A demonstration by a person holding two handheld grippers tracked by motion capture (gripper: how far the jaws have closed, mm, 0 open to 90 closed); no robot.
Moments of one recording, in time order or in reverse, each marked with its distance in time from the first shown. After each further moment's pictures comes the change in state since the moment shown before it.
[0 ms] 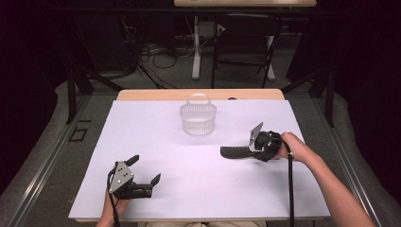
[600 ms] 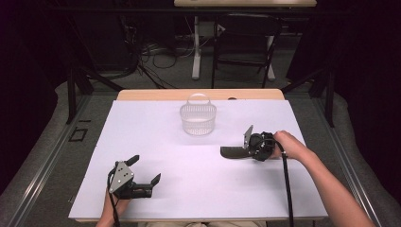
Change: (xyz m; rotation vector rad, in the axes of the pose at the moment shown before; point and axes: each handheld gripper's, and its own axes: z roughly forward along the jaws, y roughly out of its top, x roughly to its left) left arm 0.000 0.000 0.000 0.003 0.000 0.005; right arm 0.003 0.016 0.012 0.097 0.020 -0.103
